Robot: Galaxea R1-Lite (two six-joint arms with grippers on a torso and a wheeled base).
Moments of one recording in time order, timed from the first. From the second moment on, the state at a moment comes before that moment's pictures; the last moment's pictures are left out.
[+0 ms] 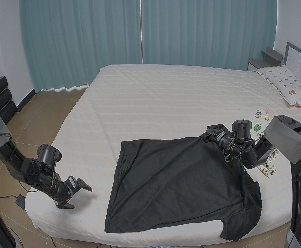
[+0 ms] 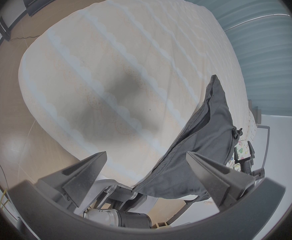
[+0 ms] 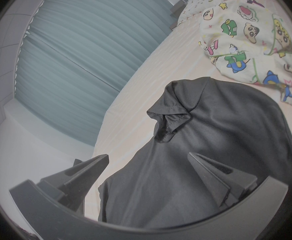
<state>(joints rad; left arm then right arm) -0.06 1.98 -0.66 -0.15 -0.31 -0.84 0.16 2.49 -1.27 -0.82 0.08 0.91</state>
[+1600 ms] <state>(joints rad) -0.06 1.98 -0.65 -0.15 -0.31 -0.84 0.04 2.76 -1.96 -0.83 -0.01 0.91</state>
